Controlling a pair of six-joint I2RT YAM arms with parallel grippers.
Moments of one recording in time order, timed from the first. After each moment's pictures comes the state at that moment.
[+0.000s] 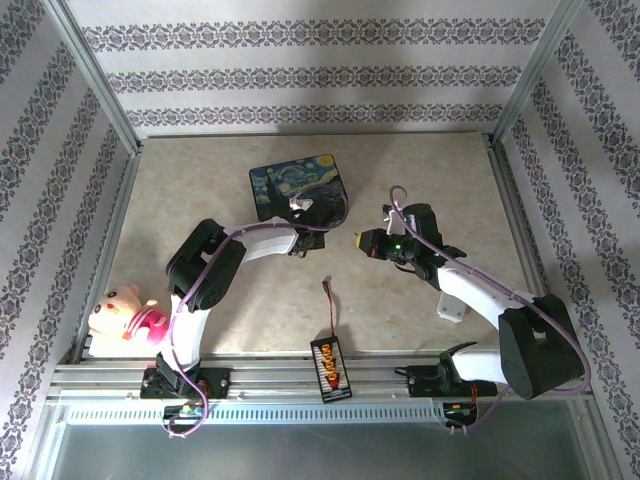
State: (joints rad) left arm -0.68 2.07 1.37 -0.43 -0.36 -0.75; right arm 0.34 1.30 0.64 0.02 -0.52 0.62
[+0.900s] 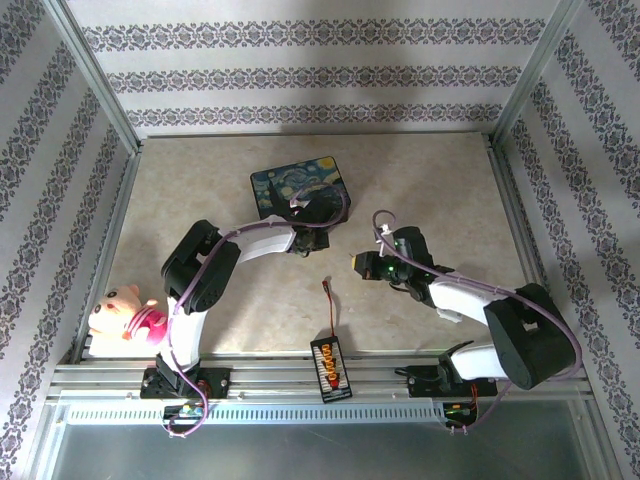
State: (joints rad) left arm -0.67 2.03 1.37 -0.45 -0.15 -0.84; right arm 0.42 1.36 0.44 0.27 -0.46 0.60
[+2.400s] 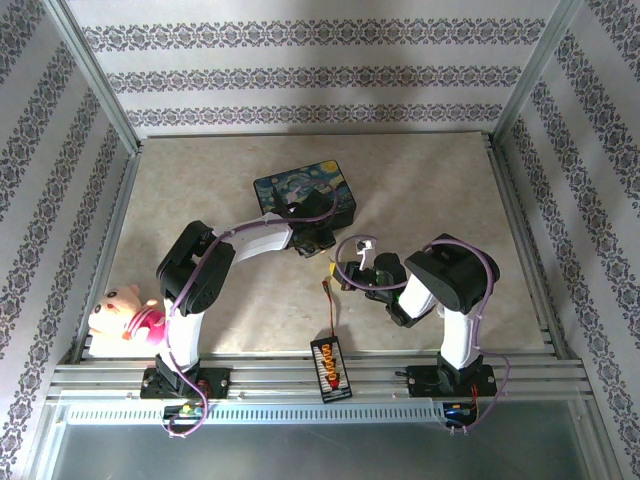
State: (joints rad) left arm -0.66 2.00 1.37 -0.44 0.06 -1.08; right arm 0.58 1.93 0.33 1.25 -0.32 0.73
